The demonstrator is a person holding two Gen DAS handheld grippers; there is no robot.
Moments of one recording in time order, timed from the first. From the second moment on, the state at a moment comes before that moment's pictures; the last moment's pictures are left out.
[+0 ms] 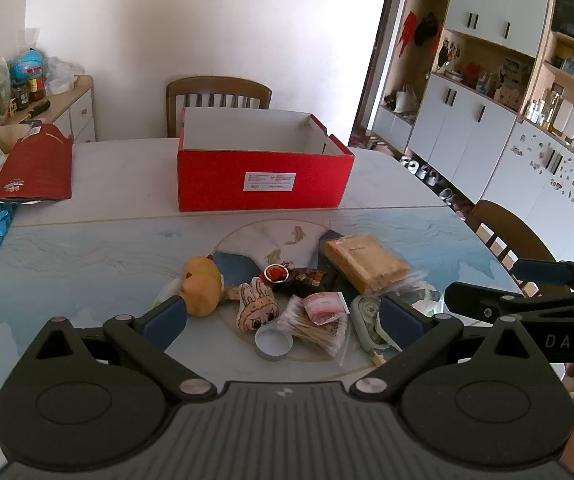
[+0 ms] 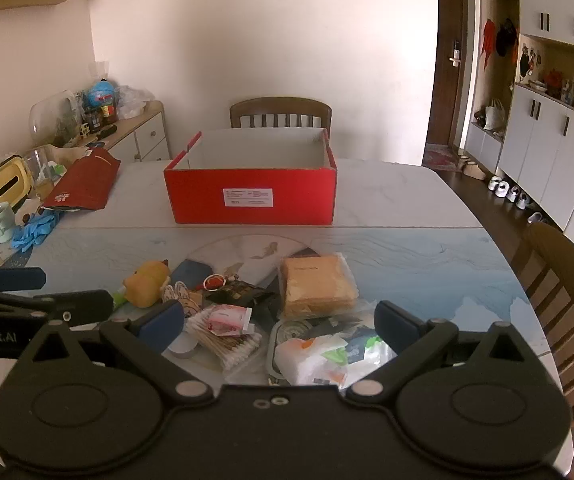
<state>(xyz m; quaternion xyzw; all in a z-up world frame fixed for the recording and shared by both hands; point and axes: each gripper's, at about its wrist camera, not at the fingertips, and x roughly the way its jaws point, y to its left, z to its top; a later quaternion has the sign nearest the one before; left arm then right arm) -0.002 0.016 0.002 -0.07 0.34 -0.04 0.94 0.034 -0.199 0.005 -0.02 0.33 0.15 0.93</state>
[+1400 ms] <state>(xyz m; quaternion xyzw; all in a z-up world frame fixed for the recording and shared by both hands) 0.035 0.092 -0.022 -0.04 0.34 0.05 0.94 0.070 -0.196 -0.021 -0.03 0.35 0.08 0.93</state>
